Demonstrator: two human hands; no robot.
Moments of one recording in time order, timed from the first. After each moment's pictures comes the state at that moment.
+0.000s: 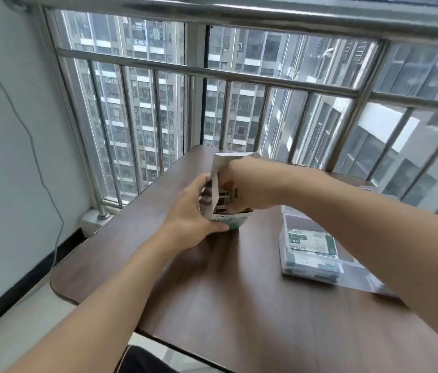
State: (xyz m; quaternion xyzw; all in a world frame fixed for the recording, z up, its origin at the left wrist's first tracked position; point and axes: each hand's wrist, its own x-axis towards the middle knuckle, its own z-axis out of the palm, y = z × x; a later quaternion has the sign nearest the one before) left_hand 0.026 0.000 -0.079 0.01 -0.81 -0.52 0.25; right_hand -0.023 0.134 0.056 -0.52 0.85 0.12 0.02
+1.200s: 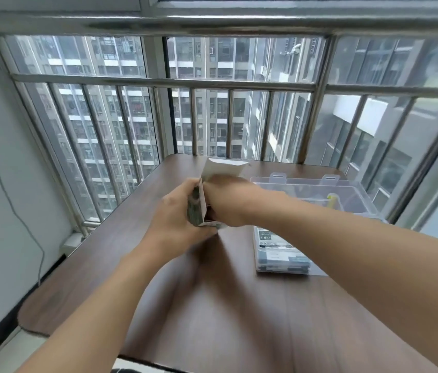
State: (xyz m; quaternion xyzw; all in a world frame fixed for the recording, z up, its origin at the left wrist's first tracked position) left_hand 0.030 0.032 -0.048 -0.02 -0.88 -0.38 0.29; right_hand -0.042 0.155 0.017 -0.51 0.86 0.03 -0.04
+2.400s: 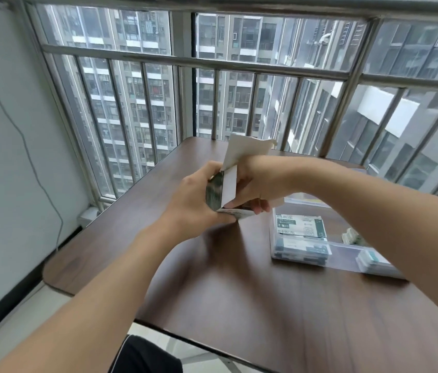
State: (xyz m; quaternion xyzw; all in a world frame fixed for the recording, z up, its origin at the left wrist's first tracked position) left_hand 0.028 0.026 -0.059 -0.04 -0.86 -0.42 0.27; right_hand -0.050 0.173 0.039 -0.46 0.85 -0.12 0.21
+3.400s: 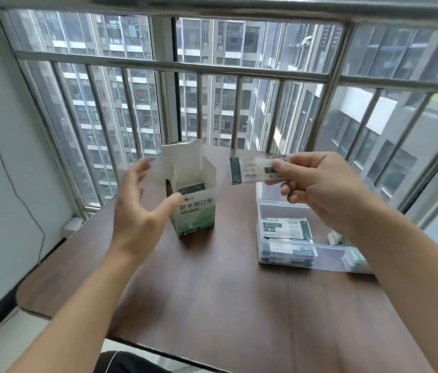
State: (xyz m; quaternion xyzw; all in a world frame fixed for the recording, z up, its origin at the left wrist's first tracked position) left_hand 0.066 0.013 -0.059 0.14 -0.75 -0.51 0.41; right_hand -0.042 0.253 0.026 -0.21 0.70 -0.67 0.14
